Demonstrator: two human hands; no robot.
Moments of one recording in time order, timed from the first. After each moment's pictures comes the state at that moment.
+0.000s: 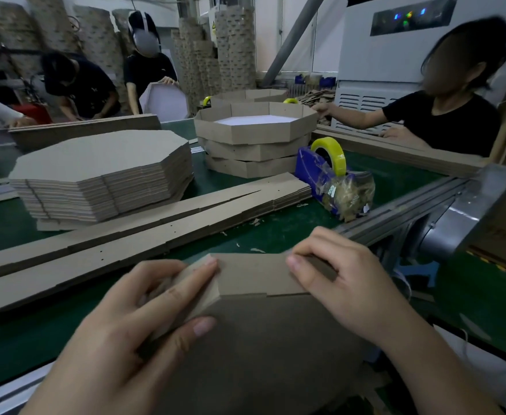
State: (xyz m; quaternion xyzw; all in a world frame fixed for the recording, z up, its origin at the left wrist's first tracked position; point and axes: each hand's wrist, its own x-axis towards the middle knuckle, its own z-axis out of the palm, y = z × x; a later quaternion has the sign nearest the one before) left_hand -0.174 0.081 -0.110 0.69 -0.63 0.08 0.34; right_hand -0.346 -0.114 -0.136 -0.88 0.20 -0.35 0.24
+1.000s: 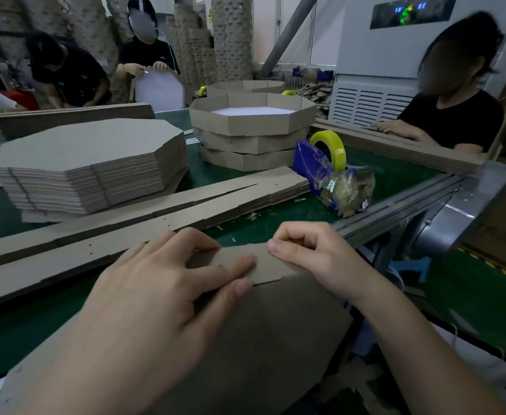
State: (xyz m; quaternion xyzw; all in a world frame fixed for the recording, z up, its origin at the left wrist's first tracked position) left_hand -0.186 0.045 -0.089 0.74 -0.63 0.14 0.19; right_hand -0.312 -0.138 -0.134 -0.80 0.13 -0.26 0.52
